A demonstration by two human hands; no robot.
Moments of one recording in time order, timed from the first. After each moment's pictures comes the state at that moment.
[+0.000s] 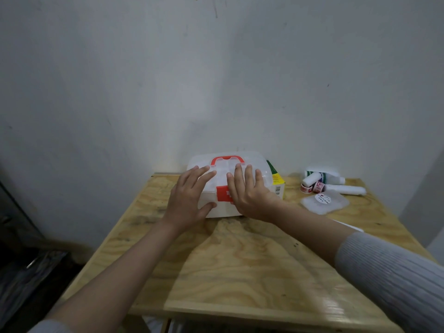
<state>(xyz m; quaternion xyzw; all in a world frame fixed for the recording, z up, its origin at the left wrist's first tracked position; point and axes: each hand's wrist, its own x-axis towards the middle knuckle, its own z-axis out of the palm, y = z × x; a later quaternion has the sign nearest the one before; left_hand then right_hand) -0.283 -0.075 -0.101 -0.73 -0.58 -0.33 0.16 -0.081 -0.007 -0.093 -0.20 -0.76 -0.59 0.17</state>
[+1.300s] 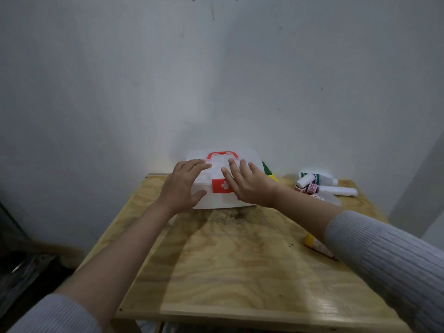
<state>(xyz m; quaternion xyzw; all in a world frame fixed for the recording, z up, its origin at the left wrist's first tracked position) -0.296 -0.050 -0.077 -0.75 -0.56 -0.31 0.12 -0.070 0.026 -0.070 -0.14 -0.81 -0.56 0.10</state>
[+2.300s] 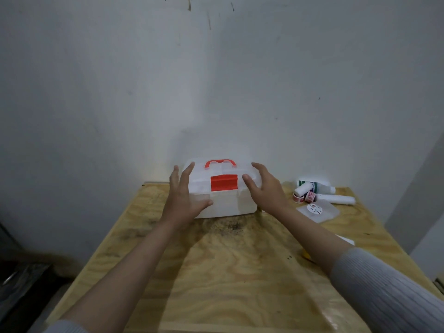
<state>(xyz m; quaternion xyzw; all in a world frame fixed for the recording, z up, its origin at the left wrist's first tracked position) -0.276 -0.049 -0.084 -0.62 -0.65 -0.44 -0.06 -0.060 0.018 -0.069 -0.49 -0.75 0.20 0.40</state>
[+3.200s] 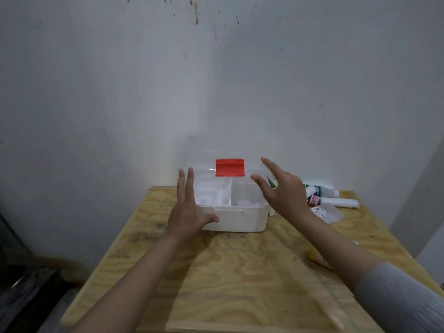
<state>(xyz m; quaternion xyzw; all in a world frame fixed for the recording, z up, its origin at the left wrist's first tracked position) -0.271 -0.080 -0.080 -0.65 -0.63 -0.42 -0.04 -0.047 -0.010 -0.040 -0.44 -0.76 -0.05 0.48</state>
